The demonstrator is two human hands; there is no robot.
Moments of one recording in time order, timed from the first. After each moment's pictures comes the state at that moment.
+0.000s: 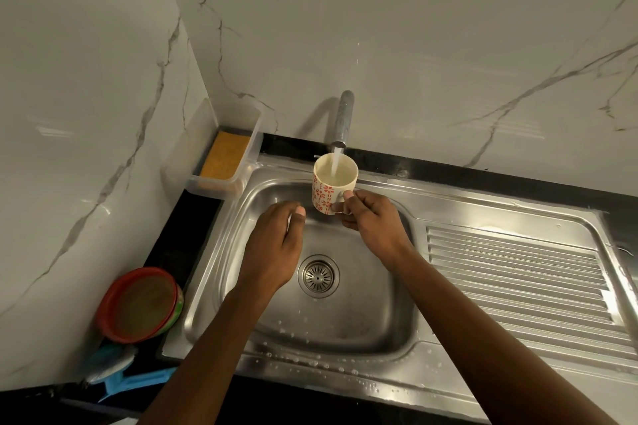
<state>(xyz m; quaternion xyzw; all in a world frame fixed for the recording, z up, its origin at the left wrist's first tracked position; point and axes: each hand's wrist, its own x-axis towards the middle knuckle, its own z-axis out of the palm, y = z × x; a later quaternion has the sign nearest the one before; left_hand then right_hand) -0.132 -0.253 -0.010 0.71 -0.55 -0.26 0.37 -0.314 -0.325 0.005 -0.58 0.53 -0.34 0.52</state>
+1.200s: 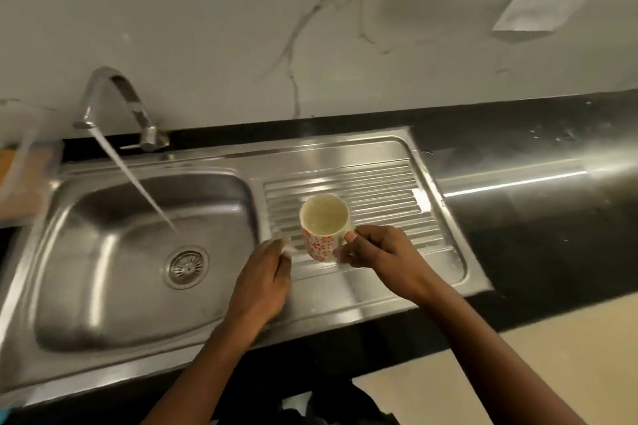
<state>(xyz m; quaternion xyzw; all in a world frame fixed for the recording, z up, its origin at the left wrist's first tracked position) -0.400 -0.182 -0.063 0.60 -0.68 -0.36 0.20 -0.638 -0.160 0.026 -0.54 0.60 -0.32 0.50</state>
